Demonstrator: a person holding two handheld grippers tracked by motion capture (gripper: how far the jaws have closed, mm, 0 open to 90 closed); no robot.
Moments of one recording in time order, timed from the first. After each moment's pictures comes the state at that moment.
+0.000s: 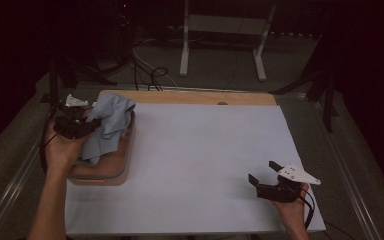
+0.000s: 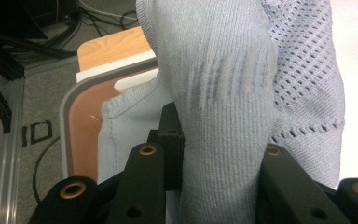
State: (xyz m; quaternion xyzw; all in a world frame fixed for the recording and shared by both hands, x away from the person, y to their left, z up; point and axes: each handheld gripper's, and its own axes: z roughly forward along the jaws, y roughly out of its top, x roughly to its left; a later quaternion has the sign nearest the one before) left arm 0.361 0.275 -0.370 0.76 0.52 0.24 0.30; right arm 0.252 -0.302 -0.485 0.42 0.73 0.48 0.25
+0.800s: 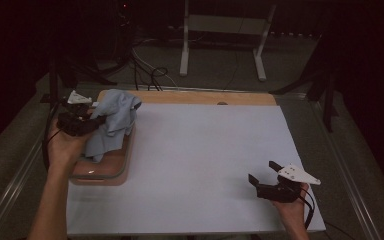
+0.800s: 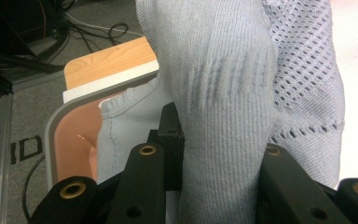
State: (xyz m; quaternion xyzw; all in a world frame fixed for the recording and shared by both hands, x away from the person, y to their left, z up) left arm 0.362 0.262 -0.359 0.77 0.49 0.24 0.32; right arm 0.252 -0.302 -0.485 0.42 0.73 0.48 0.25
